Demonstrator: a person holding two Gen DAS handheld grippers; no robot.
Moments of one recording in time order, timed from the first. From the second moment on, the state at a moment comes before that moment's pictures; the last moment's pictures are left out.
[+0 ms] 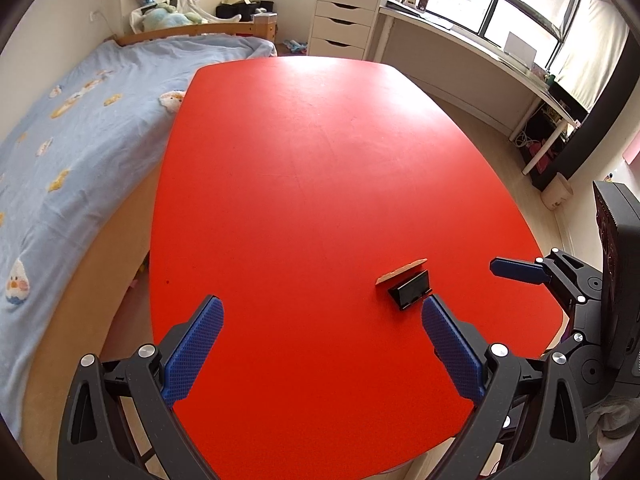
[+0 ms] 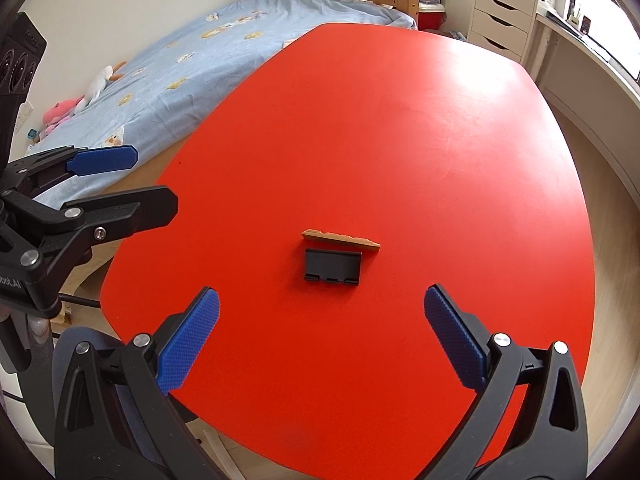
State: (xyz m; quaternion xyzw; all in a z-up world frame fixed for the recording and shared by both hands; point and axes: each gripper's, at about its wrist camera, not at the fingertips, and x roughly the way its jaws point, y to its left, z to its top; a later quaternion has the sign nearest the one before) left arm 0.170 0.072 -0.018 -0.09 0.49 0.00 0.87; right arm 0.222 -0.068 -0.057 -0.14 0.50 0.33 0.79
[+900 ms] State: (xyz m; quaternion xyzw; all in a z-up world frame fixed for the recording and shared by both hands) left arm 0.191 0.086 -0.046 -0.10 0.52 0.03 0.85; right arm 0.255 -0.034 -0.100 -0.17 0.52 0.32 0.77
